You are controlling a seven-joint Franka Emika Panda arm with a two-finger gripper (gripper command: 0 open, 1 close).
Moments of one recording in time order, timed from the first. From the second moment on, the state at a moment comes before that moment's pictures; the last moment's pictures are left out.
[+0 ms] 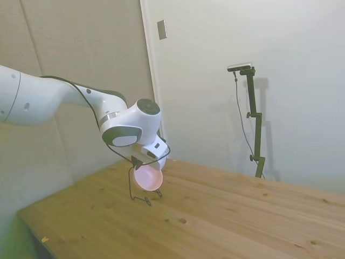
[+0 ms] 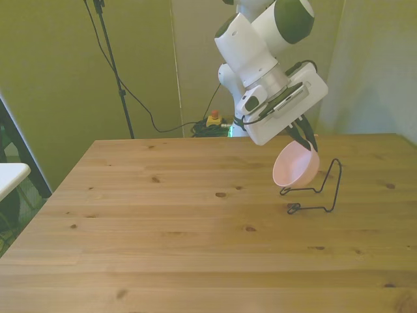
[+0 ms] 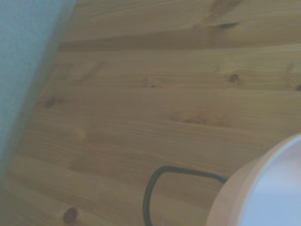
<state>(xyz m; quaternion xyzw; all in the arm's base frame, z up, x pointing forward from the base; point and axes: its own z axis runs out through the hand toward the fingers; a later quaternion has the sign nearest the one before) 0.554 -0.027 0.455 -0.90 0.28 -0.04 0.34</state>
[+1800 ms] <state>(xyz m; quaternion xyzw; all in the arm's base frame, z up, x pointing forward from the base) 0.575 -0.029 0.382 -0.85 0.23 0.02 0.48</state>
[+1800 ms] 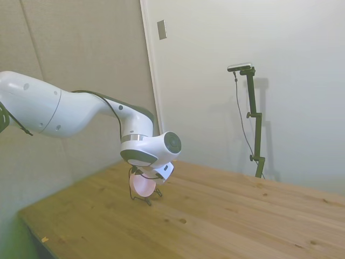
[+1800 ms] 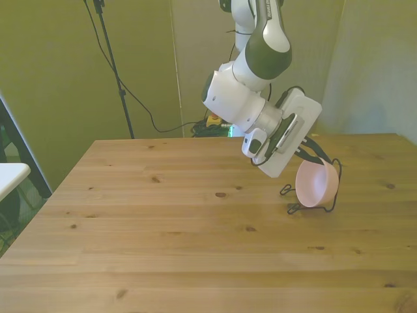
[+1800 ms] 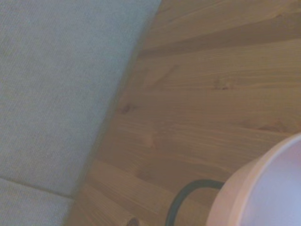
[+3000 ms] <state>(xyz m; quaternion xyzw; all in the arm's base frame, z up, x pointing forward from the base) 0.563 -0.035 0.404 -0.85 0.22 0.01 0.47</state>
